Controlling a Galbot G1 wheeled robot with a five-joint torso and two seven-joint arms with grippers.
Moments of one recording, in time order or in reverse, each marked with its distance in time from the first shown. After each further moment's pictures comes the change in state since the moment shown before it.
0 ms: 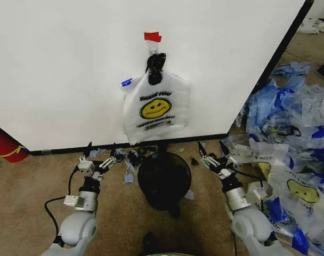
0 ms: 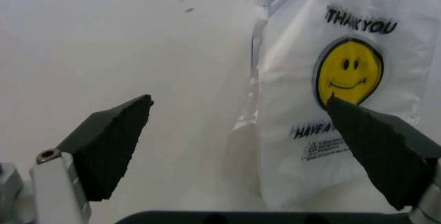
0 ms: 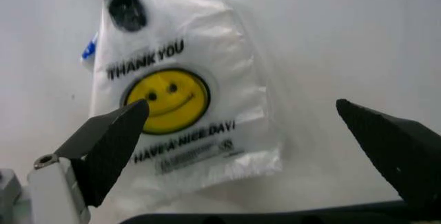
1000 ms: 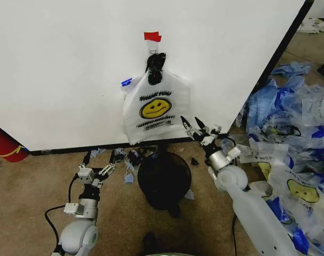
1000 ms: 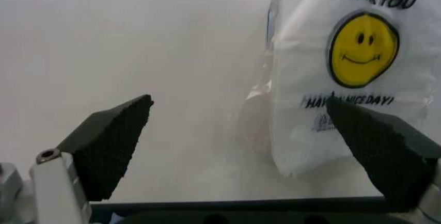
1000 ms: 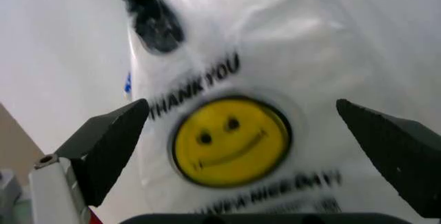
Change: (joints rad) left arm 0.075 -0.062 -0.035 0.008 0.025 -0.017 0.006; right arm 0.504 0.006 -0.212 -0.360 0.295 -0.110 -0.199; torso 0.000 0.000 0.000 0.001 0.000
